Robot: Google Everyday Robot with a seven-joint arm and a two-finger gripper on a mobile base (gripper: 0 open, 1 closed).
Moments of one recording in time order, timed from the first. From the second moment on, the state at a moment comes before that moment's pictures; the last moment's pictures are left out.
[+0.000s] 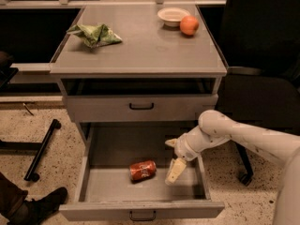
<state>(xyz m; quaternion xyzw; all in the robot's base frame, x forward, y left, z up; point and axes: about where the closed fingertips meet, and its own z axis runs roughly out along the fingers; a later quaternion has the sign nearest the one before) 0.539 -0.079 0.496 -0.62 0.71 0.27 0.20</state>
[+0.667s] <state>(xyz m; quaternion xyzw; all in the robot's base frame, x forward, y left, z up) 0.578 -0.036 0.425 -0.63 0.70 0.26 0.21</state>
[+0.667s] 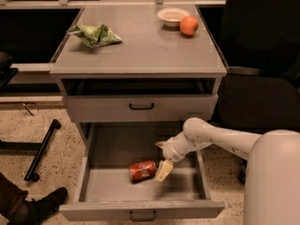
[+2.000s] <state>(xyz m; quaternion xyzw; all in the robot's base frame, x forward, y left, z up) 0.575 0.004 0.400 -0.67 0.66 0.27 0.21</state>
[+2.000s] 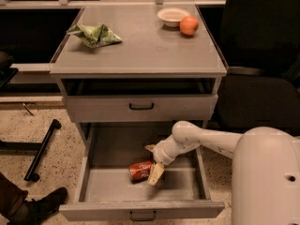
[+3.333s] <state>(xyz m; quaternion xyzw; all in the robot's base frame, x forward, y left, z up) 0.572 0.023 0.377 -0.67 0.65 0.28 0.22</state>
